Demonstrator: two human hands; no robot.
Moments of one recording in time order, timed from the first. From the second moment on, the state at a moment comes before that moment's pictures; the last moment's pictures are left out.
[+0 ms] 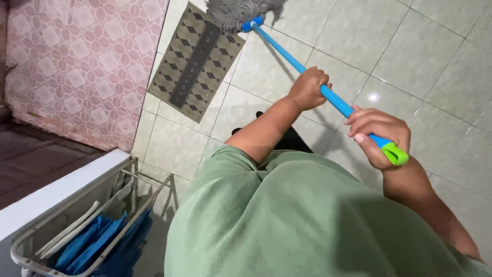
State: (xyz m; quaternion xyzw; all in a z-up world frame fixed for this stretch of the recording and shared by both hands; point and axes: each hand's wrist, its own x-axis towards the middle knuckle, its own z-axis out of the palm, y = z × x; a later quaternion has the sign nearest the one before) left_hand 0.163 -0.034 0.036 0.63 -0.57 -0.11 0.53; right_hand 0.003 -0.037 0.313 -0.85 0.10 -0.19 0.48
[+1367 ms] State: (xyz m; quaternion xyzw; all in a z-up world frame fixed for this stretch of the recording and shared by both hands) left_hand -0.101 0.158 -0.037 0.70 -0.59 -0.35 0.19; right_hand -0.335 0.153 0.202 -0.81 0.07 -0.26 0.51
